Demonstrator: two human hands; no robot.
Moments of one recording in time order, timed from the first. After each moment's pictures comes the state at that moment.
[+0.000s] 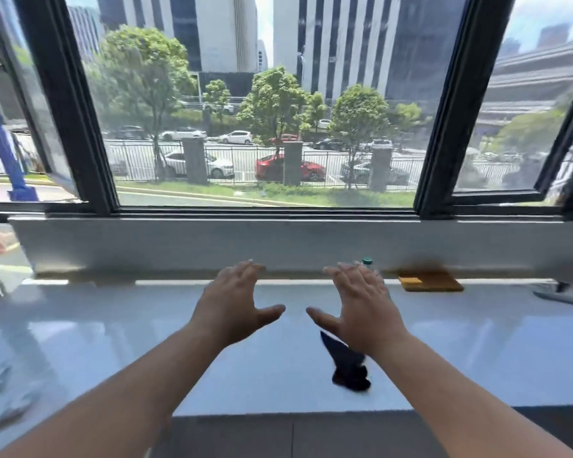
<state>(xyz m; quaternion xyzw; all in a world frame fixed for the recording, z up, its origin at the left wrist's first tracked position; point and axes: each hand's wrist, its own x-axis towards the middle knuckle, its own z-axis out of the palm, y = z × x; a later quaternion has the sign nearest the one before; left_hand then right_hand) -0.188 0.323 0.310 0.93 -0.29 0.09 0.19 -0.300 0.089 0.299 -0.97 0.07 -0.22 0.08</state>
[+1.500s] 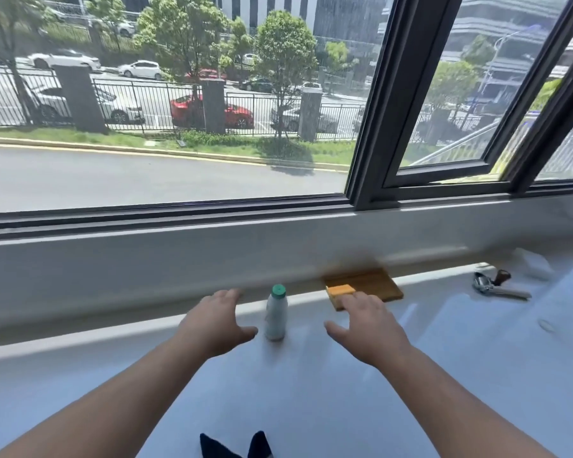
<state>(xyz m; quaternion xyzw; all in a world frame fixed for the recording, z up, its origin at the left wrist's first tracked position) 0.105 -0.120 0.185 0.92 -0.34 -0.12 0.12 -0.087 -0.345 0.197 -0.95 0.30 0.00 0.09</state>
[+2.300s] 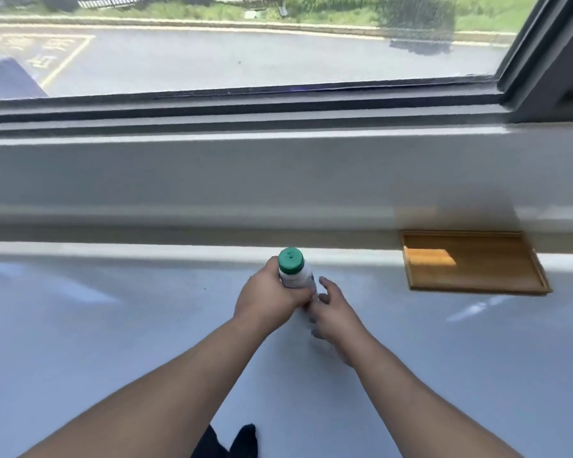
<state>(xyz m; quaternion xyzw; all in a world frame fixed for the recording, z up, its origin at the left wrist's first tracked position) 0.145 -0.276 0.023 0.90 0.00 -0.23 0.37 0.077 -0.408 -0.019 -0.64 0.33 0.19 0.67</state>
